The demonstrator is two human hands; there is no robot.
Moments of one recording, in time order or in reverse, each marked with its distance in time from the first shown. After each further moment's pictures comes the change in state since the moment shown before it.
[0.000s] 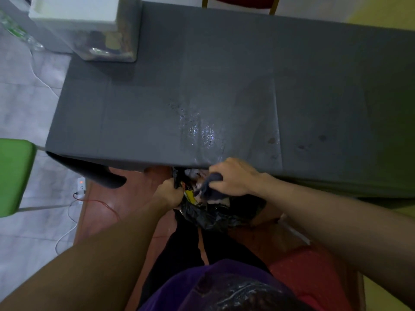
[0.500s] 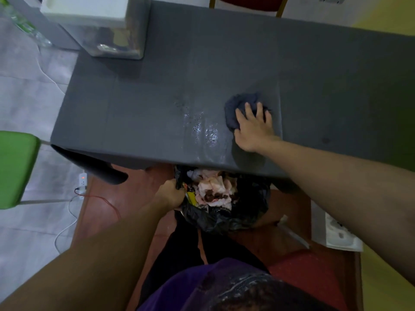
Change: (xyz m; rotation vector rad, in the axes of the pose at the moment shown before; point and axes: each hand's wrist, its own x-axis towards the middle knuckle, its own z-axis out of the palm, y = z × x) left_hand -0.009 -0.004 0.001 -0.078 -0.024 -0.021; right_hand 0.058 0.058 -0.050 -0.299 0.095 0.468
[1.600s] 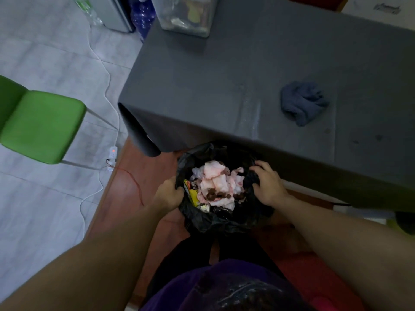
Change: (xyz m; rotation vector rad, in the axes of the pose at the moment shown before) left_hand -0.074 -0.132 -0.046 -0.065 0.109 -0.029; right_hand -0.135 -0.079 0.139 0.321 -0.108 -0.094
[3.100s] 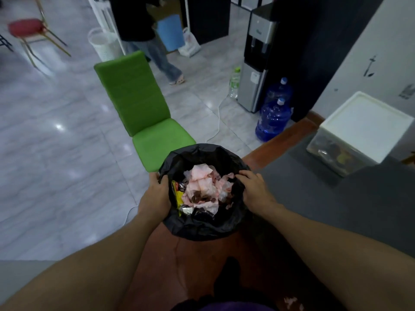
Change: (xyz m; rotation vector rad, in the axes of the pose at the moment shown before) left_hand -0.052 -0.137 -0.265 0.176 0.806 -0.131; right_hand 0.123 -0.412 -0.045 -0.314 0.067 -0.865
